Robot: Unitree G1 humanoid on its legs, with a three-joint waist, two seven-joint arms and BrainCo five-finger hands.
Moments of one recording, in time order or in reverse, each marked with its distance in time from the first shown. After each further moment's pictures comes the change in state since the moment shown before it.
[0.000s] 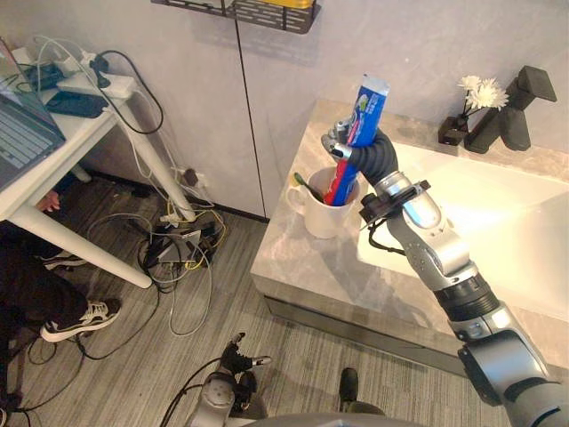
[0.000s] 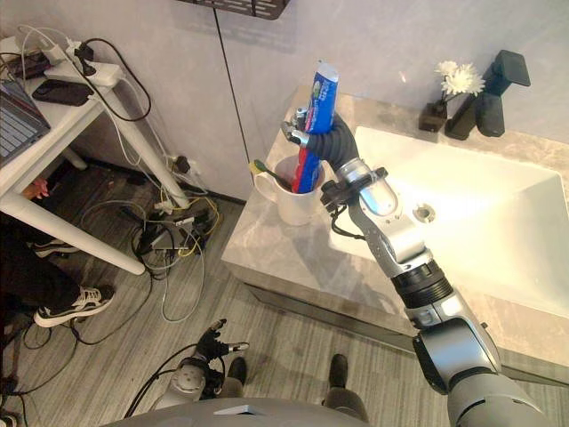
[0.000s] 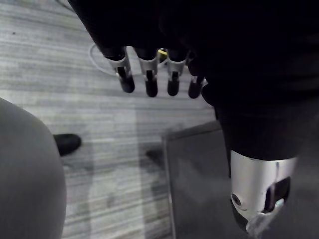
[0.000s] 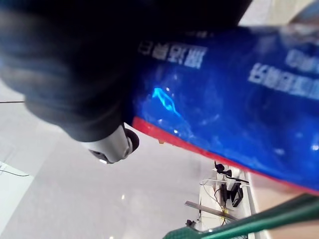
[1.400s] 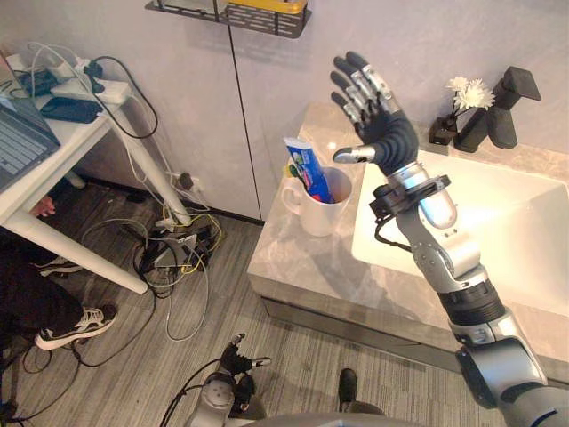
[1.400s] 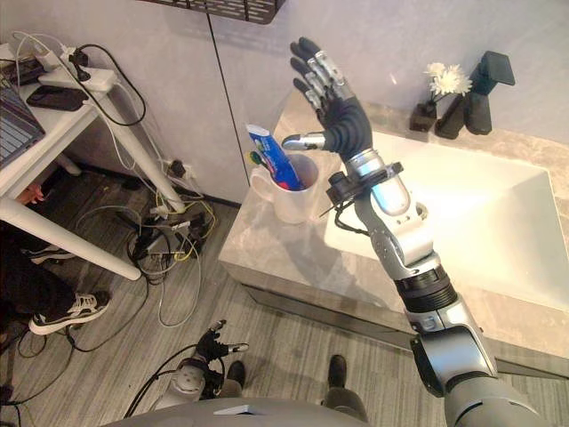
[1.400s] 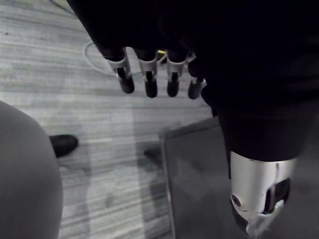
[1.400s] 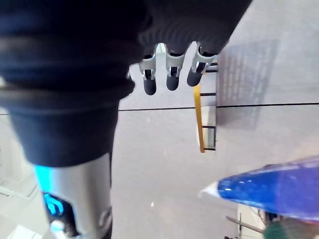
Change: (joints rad) left arm 0.000 0.003 0.000 0.007 0.004 0.000 -0.003; right arm 0.025 0.025 -0.120 -0.166 0.015 -0.021 -0.006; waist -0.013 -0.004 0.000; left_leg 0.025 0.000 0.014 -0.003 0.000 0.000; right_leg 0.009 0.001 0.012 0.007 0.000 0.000
